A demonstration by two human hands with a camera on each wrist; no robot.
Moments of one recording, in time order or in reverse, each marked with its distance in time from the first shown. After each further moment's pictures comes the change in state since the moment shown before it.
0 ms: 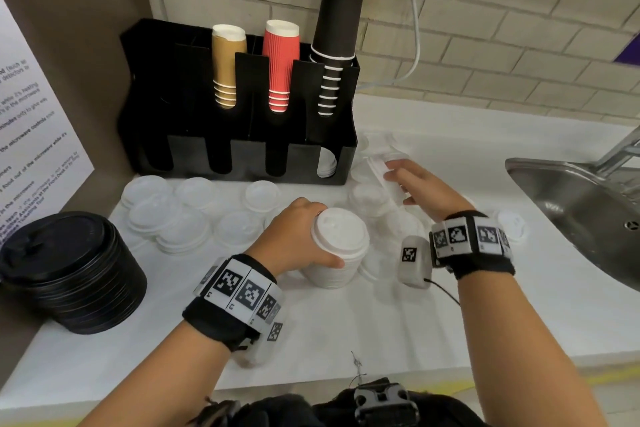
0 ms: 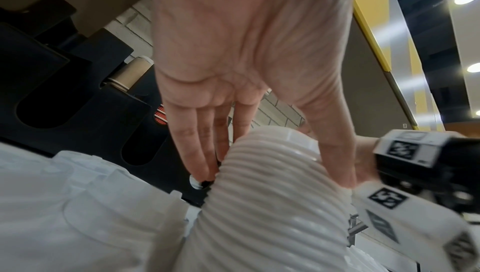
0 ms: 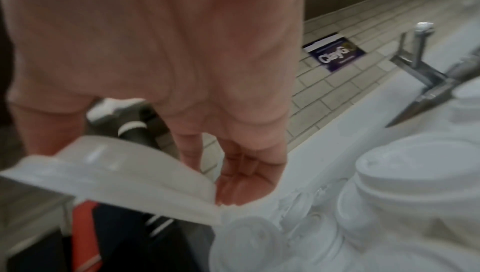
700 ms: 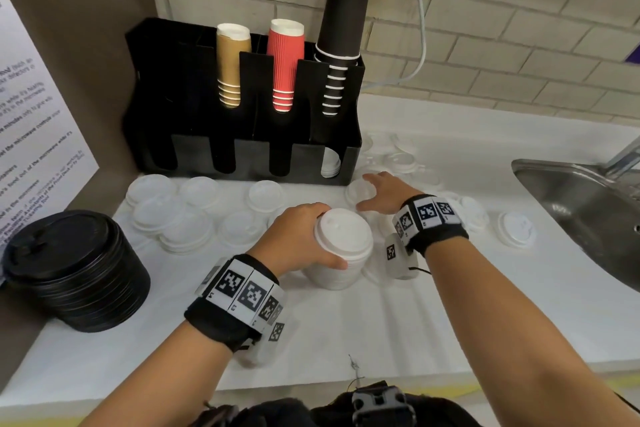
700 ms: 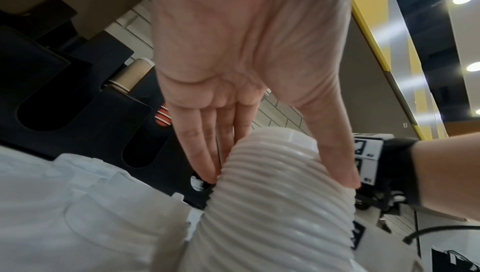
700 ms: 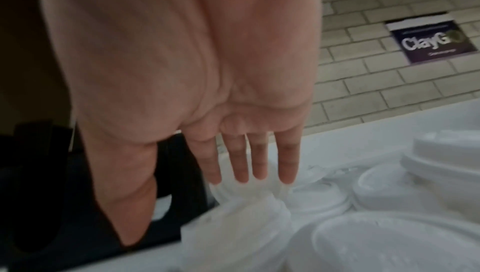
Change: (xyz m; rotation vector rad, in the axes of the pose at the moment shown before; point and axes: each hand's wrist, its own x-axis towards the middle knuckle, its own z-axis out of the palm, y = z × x) left_hand -0.001 0.001 -0.001 -0.069 0.023 0.014; right_hand 0.062 0.012 0.040 -0.784 -0.169 0.021
